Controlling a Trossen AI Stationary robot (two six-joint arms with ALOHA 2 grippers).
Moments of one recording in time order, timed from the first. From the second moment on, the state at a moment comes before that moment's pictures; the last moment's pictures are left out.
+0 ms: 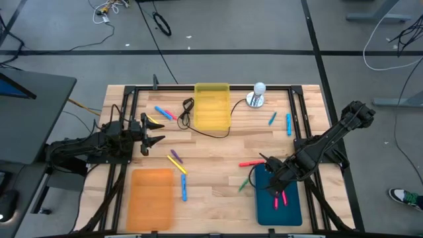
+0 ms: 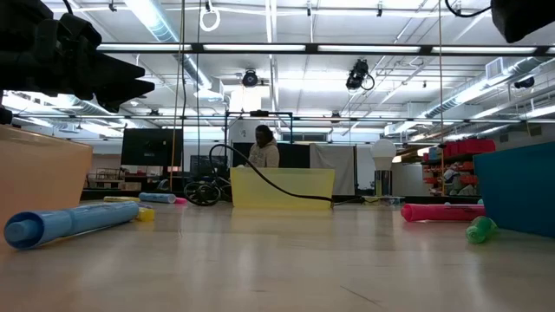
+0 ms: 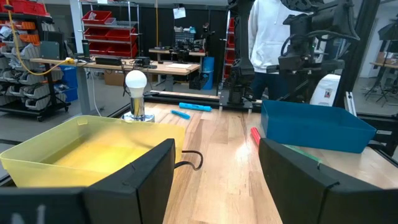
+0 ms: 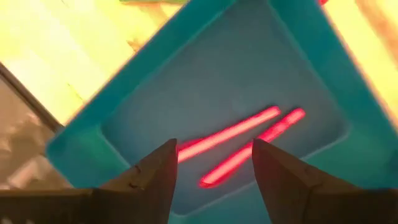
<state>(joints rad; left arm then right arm) 0.18 0.01 0.01 0.05 0.01 -0.07 0.65 1.33 0.99 -1.02 -0.05 1.34</state>
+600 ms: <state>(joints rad) 0.18 0.01 0.01 0.05 0.01 -0.07 0.42 1.33 1.14 -1.23 -0.04 0.81</state>
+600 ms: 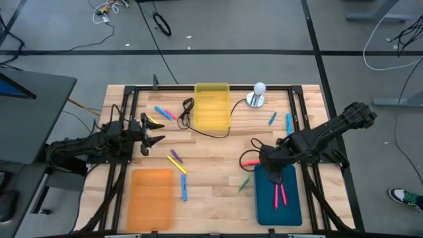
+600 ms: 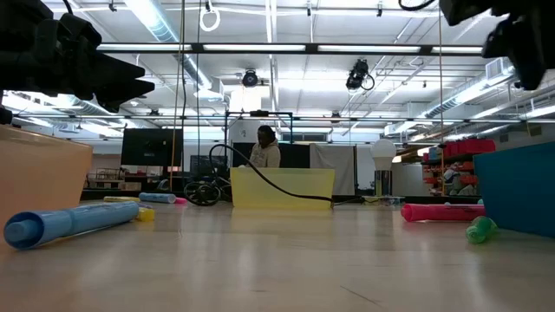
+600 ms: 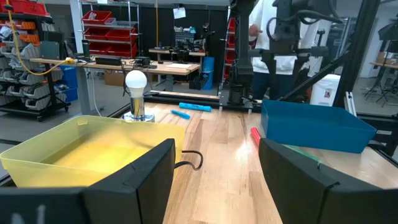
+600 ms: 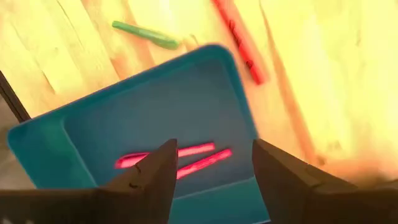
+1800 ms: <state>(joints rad) 0.18 0.01 0.01 0.05 0.01 -0.07 0.20 1.62 1.45 -1.29 -0.01 0.07</state>
